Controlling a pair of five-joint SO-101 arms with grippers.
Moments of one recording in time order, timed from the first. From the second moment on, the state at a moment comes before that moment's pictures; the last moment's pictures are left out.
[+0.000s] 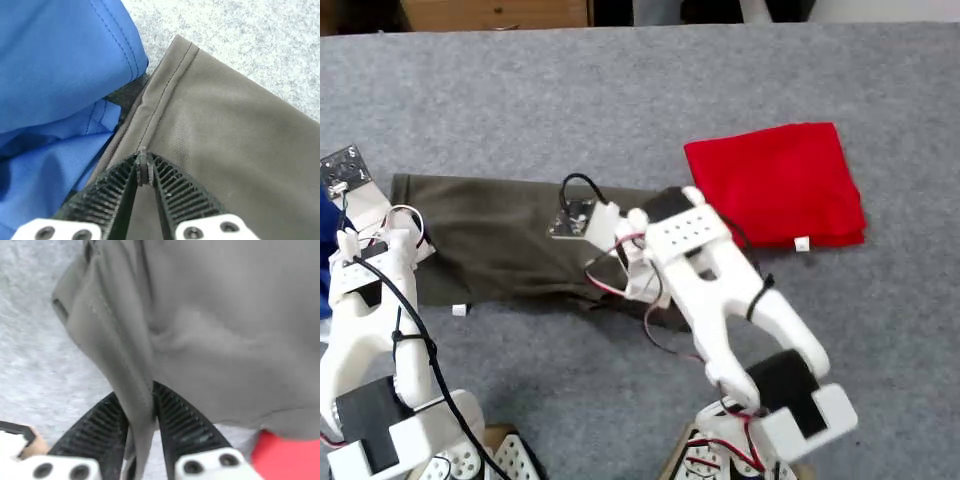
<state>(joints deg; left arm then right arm) -29.6 -14.5 51.0 22.2 4.9 -25.3 -2.4 26.0 75.1 51.5</state>
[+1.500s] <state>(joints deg) -29.6 -14.5 51.0 22.2 4.9 -19.4 29.1 -30.9 100.6 41.2</state>
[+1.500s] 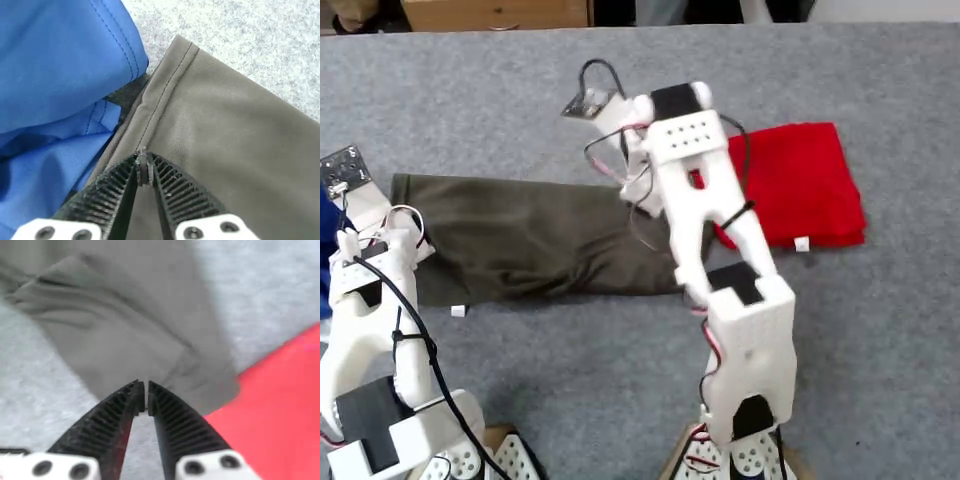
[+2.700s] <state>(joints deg) -29.6 -14.5 52.5 18.2 5.4 -11.3 24.1 -40.4 100.7 21.6</state>
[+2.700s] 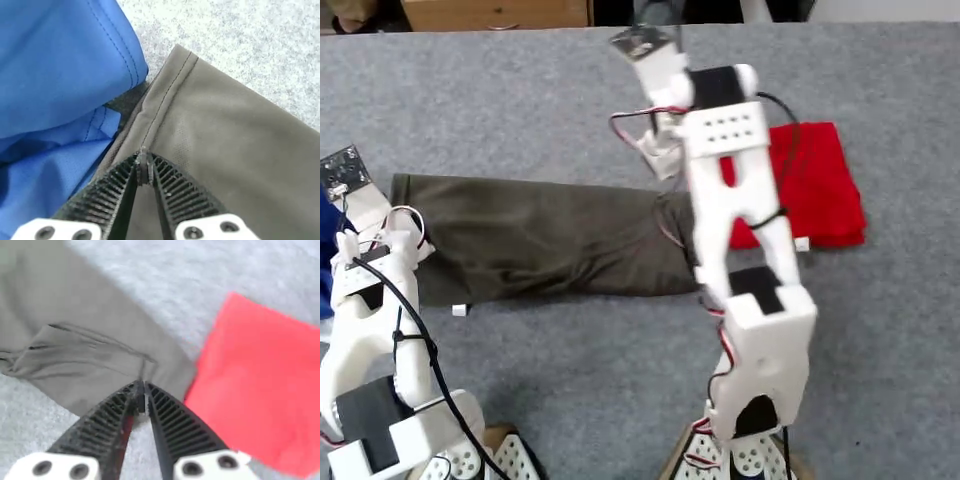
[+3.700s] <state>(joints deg) -28.7 -14.5 52.5 18.2 5.4 -11.2 10.3 14.5 81.5 -22.6</state>
